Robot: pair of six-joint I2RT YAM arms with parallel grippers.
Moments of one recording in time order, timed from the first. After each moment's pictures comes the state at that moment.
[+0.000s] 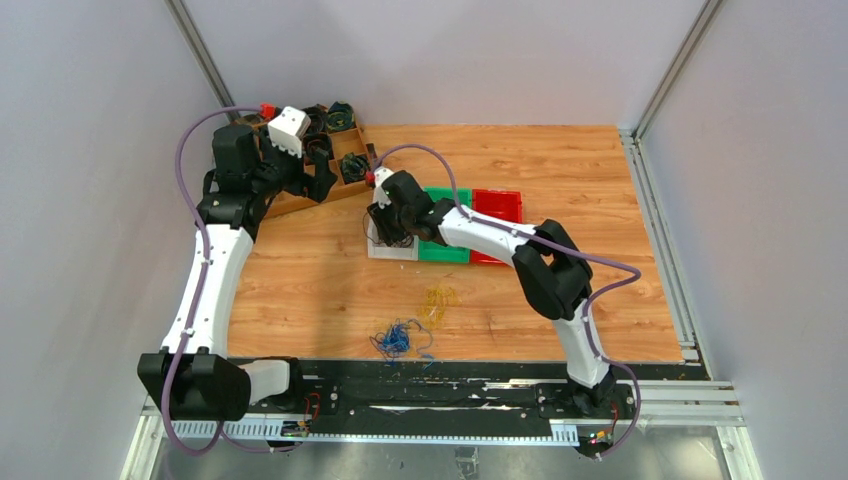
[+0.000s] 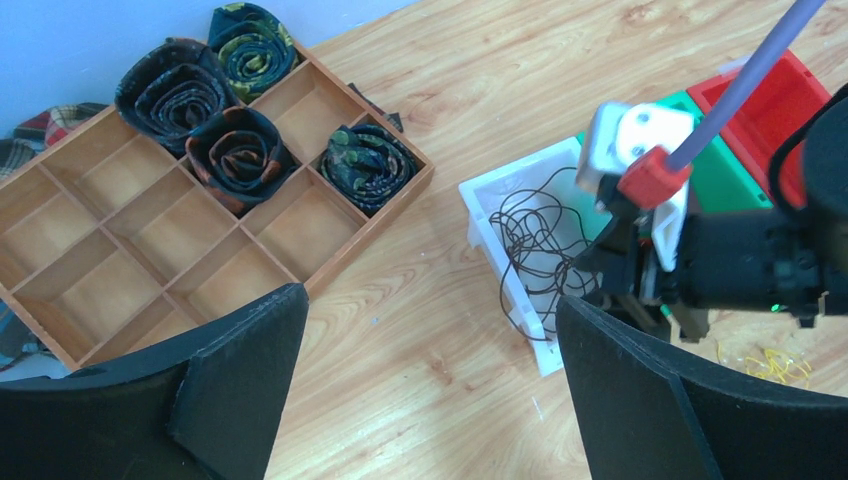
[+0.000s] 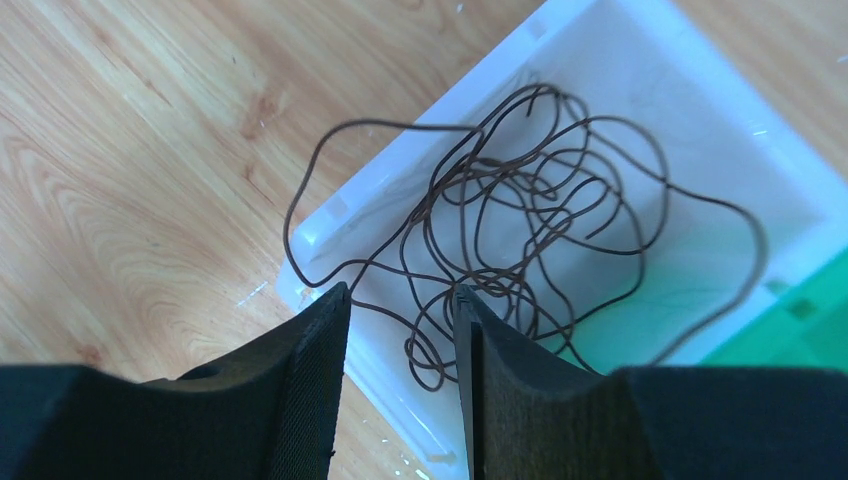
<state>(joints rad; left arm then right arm) 0.01 1.22 1.26 -0.44 0.45 0.22 0.84 2.10 1.64 -0.22 -0.02 0.09</state>
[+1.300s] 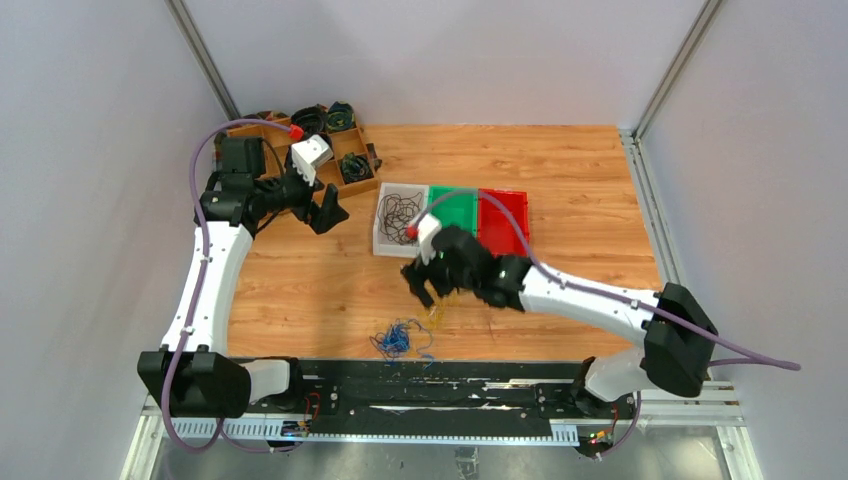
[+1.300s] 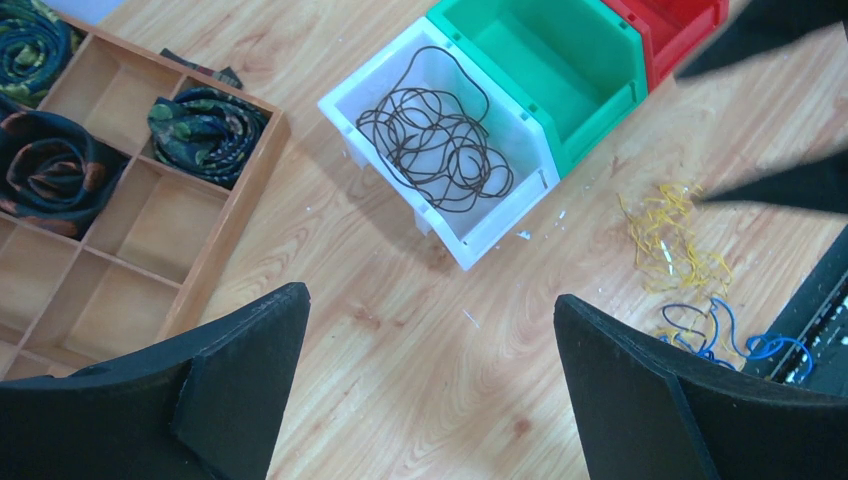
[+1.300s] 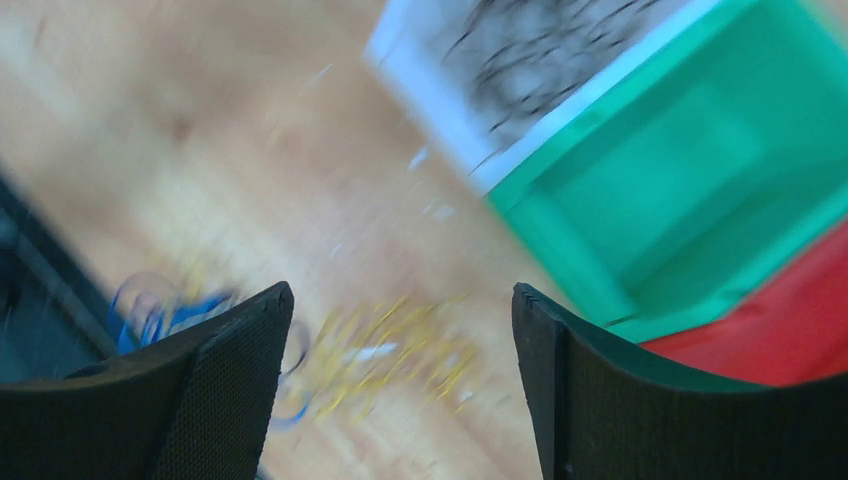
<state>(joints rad) 0.01 1.23 1.29 -0.74 0.73 0.51 0.96 1.44 1.07 -0.25 0.08 0.08</state>
